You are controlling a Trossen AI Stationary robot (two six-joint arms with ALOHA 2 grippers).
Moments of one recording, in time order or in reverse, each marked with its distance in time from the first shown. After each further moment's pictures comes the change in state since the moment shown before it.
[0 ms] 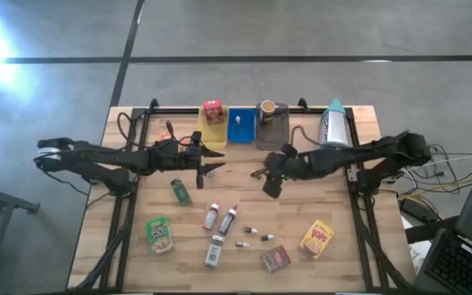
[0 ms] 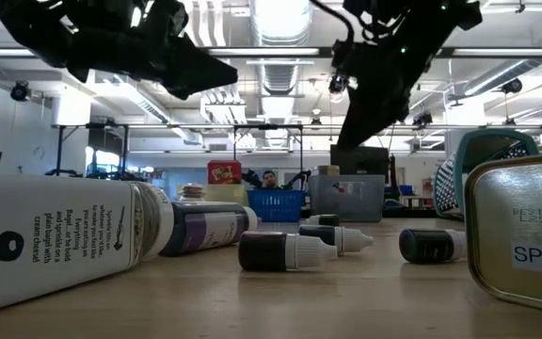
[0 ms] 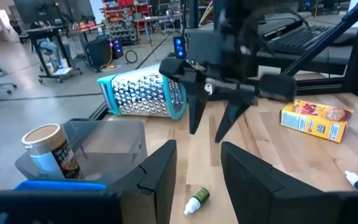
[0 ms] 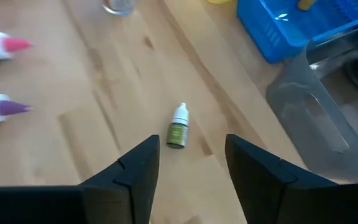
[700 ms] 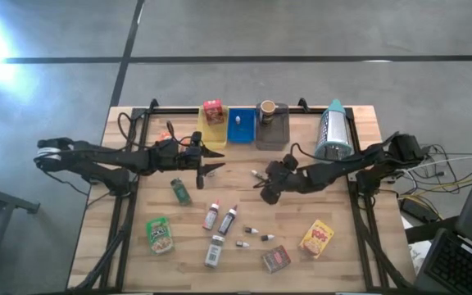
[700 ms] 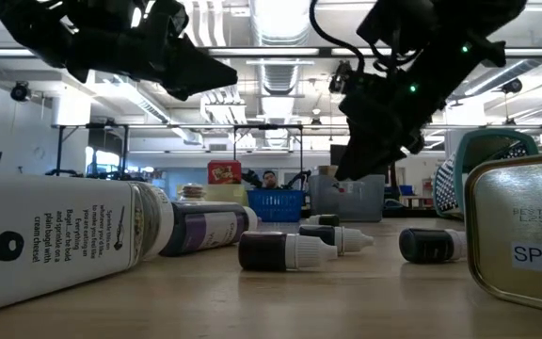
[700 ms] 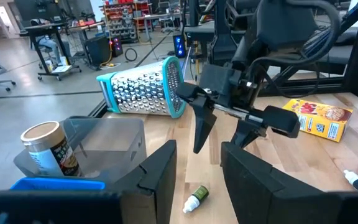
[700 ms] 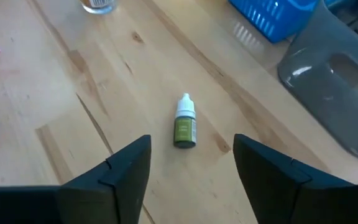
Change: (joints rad) left arm 0.000 0.000 0.000 -0.007 0.000 -0.006; right arm 0.073 0.073 -0.187 0.310 0.148 0.161
